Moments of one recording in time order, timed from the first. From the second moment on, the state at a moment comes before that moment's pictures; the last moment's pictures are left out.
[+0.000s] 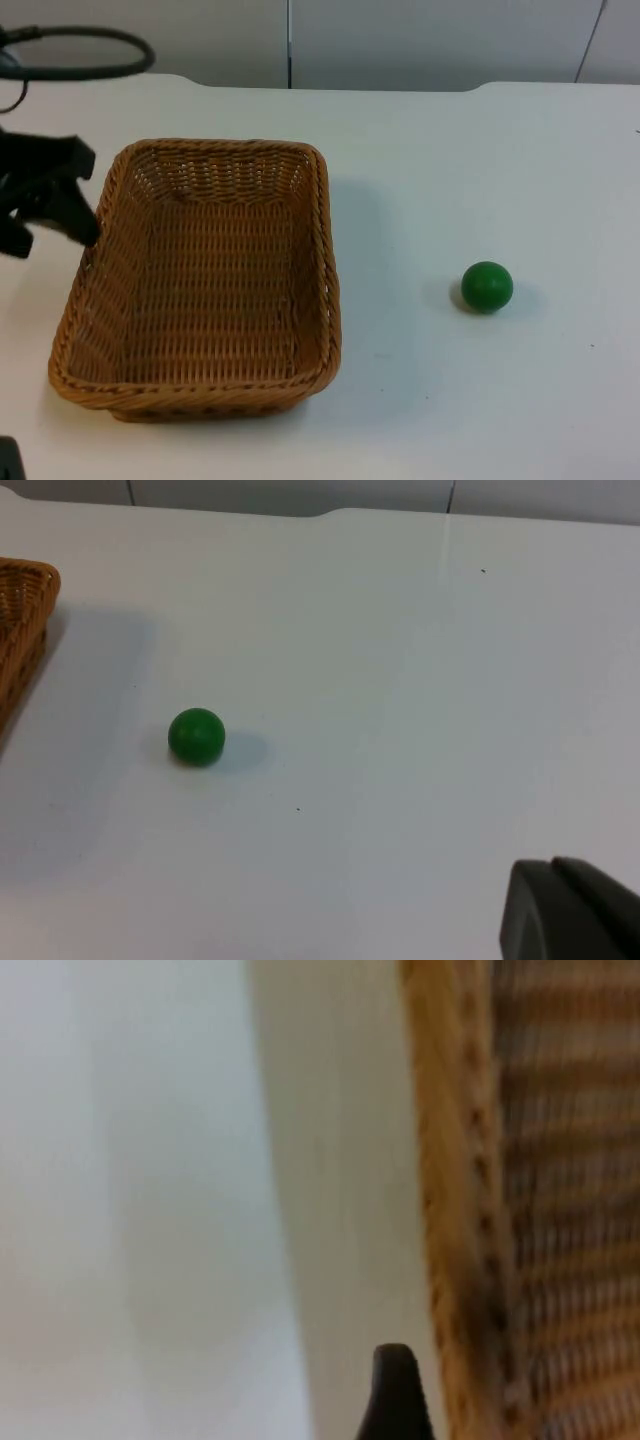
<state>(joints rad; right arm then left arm) -0.05 0.01 -0.52 0.09 1.09 -0.16 -0.07 1.71 -0.87 -0.68 0.55 0.54</state>
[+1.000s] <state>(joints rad) -0.05 0.01 -0.52 0.09 1.09 -0.16 -0.13 1.96 -0.99 -0.61 0.44 0.54</state>
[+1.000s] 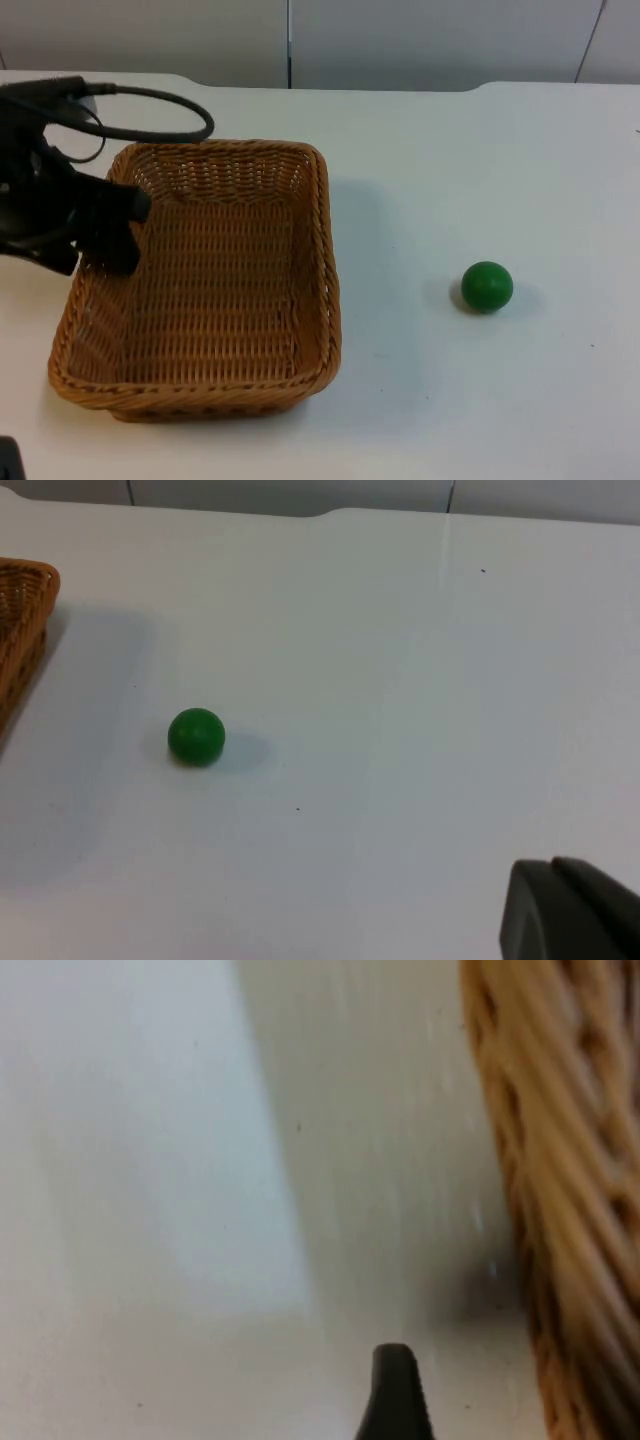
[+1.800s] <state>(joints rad) -0.05 0.01 -0.52 0.09 1.09 -0.16 -0.13 2.02 -1.12 -0.65 0.51 0.50</state>
